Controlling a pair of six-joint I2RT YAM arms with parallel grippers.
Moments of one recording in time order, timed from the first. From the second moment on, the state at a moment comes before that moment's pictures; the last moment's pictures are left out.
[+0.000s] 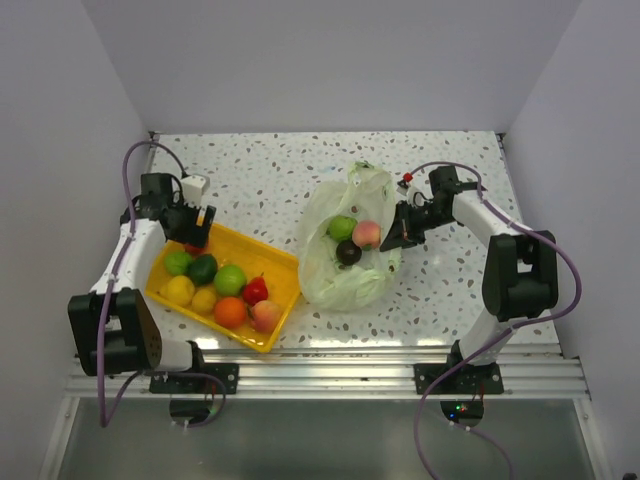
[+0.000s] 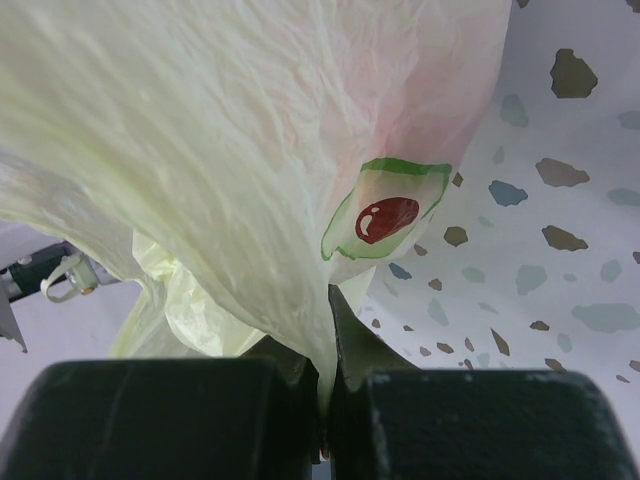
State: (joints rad) left arm 0.14 1.37 1.01 -0.62 0.14 0.38; right arm 0.10 1.73 1.21 -0.82 -0.83 0.11
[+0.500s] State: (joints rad) left arm 0.14 1.55 0.98 -0.50 0.11 0.37; right arm 0.10 1.73 1.21 -0.83 -0.83 0.11
